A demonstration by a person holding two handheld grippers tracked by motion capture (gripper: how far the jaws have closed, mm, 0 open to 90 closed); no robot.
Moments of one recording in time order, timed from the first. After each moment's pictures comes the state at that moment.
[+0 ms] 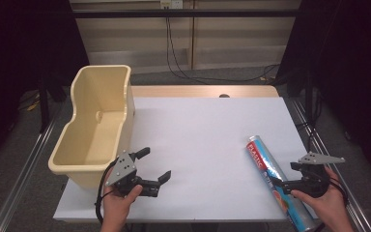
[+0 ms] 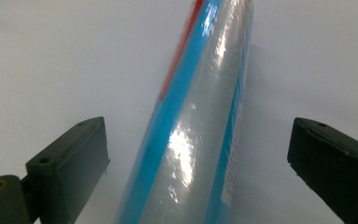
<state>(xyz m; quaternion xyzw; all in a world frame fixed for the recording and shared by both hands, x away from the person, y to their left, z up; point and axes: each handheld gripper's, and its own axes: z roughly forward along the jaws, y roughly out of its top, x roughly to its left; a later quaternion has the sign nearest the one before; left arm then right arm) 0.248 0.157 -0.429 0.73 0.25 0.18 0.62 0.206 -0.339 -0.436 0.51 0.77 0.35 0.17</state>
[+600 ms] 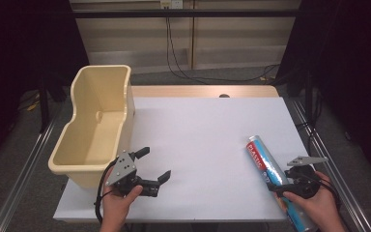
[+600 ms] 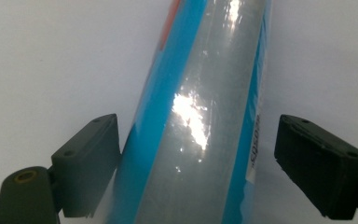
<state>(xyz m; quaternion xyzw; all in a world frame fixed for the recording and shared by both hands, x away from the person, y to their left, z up) 0.248 0.159 -0.428 0.73 0.25 0.18 0.61 0.211 -0.327 -0.453 0.53 0.79 0.28 0.13</state>
